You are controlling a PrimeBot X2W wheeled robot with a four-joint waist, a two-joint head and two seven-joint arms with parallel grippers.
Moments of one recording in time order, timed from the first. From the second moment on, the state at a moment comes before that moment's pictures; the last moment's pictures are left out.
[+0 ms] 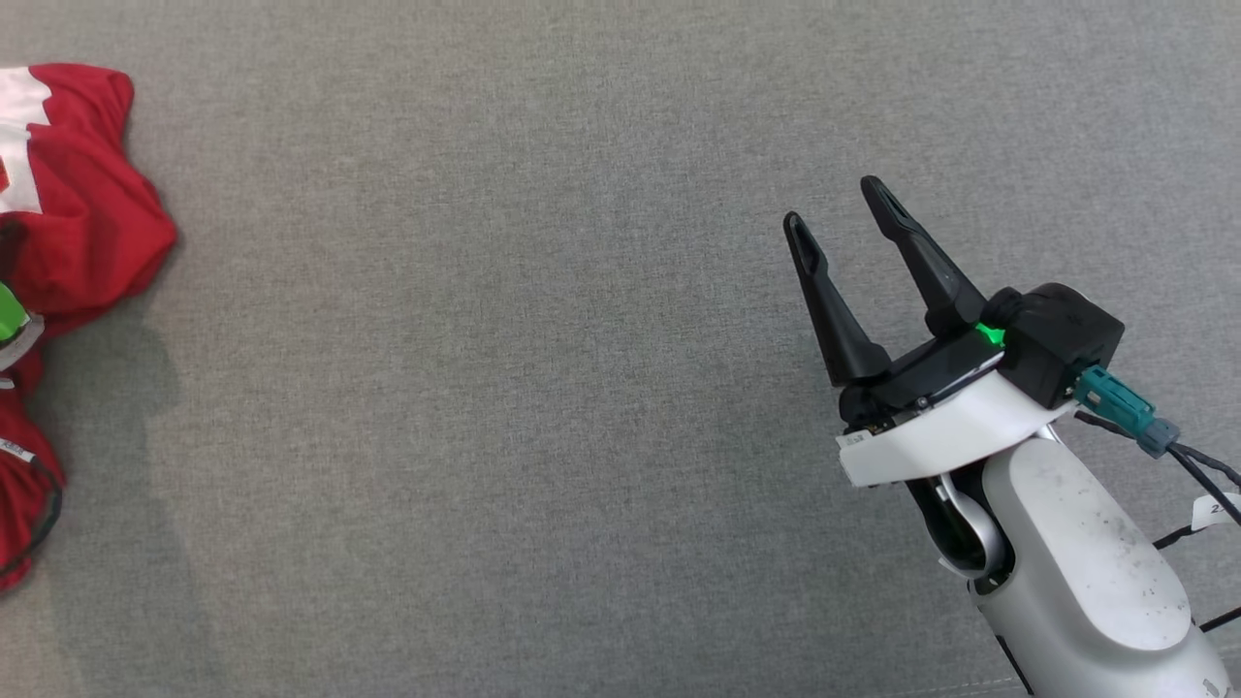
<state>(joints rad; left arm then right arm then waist) -0.84 0.52 -0.08 0.80 -0.77 -0.13 0.52 -0.41 -0.20 0.36 0.06 0.38 0.13 -0.26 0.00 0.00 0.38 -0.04</state>
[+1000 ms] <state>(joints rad) -0.90 0.51 -0.62 0.11 -0.90 -0.13 0.45 -0.31 -0.16 0.28 0.10 0.40 0.13 -0.26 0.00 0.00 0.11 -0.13</state>
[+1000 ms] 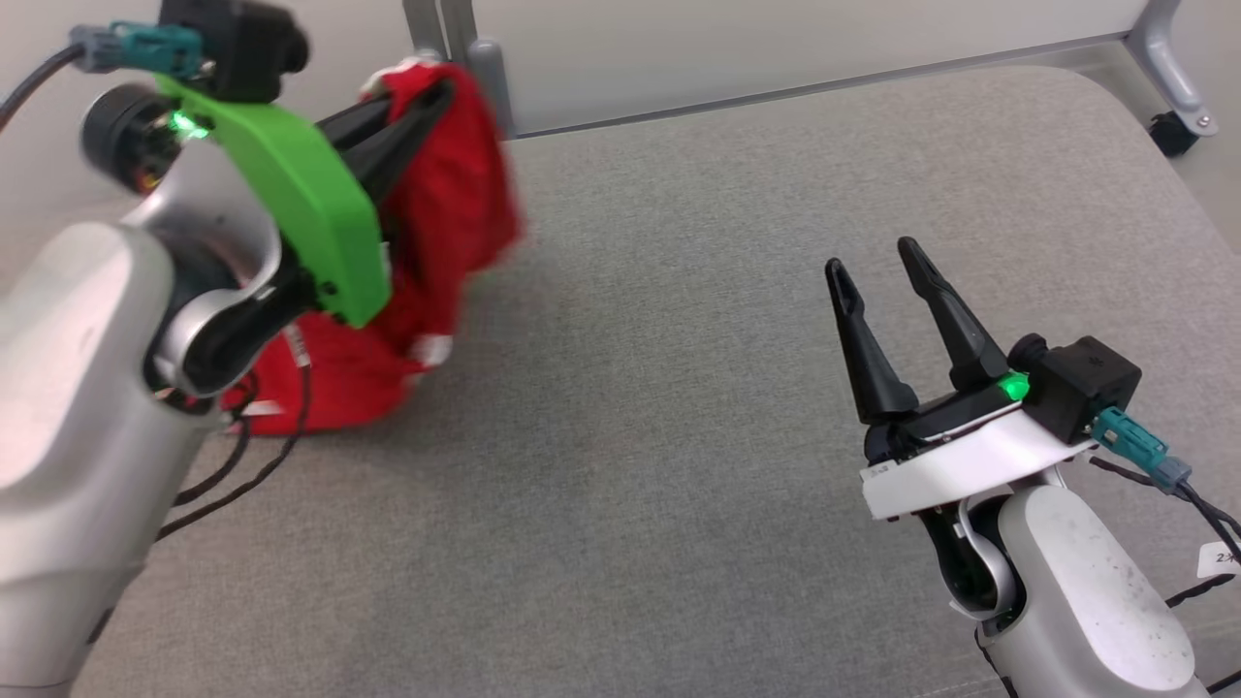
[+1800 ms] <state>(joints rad) -0.35 0.45 -0.68 0.45 -0.90 -0.11 -0.15 -0.26 -0.21 0.27 0.14 0.41 0.13 -0.26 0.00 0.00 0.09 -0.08</state>
